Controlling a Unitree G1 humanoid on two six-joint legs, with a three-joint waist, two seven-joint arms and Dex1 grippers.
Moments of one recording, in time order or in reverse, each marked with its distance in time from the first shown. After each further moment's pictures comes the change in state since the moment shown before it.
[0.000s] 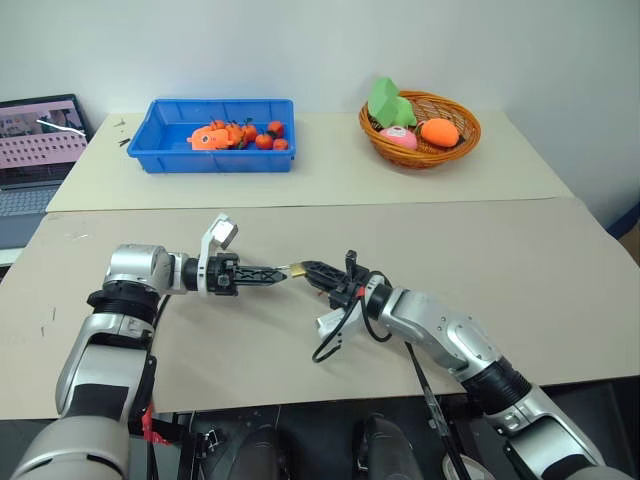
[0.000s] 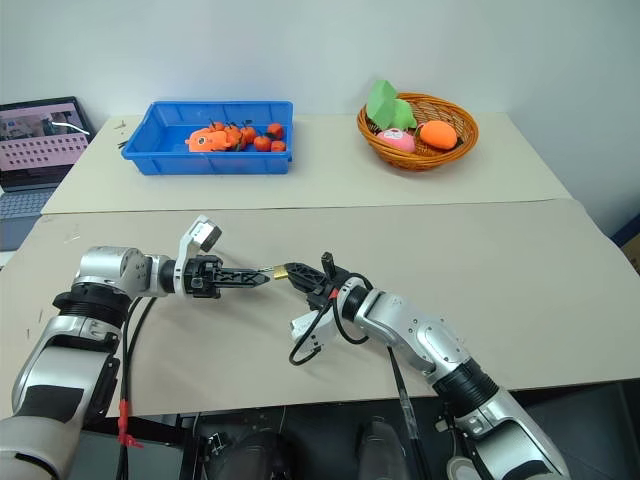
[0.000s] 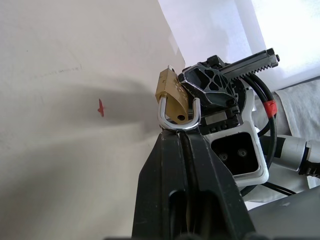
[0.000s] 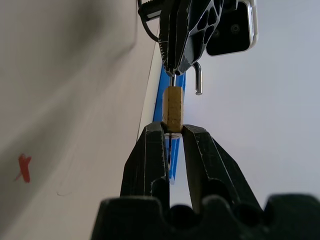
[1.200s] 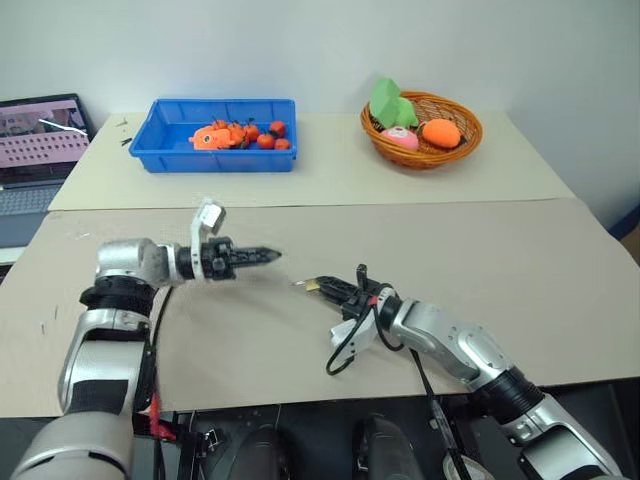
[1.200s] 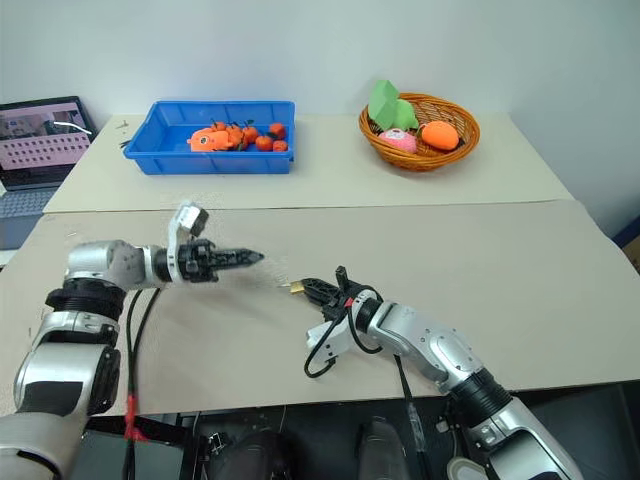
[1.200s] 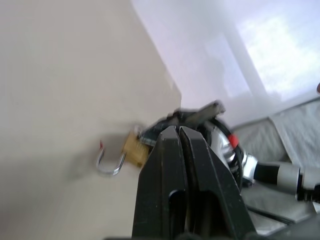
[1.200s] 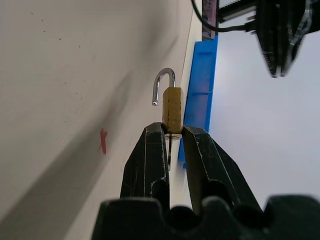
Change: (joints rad) left arm -0.069 -0.006 0.226 0.037 -0.060 -0.036 0.126; right arm 0.051 -0.056 -0.005 0.038 0.042 -0.023 0.009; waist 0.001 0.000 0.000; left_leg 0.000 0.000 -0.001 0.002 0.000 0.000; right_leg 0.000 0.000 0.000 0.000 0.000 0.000
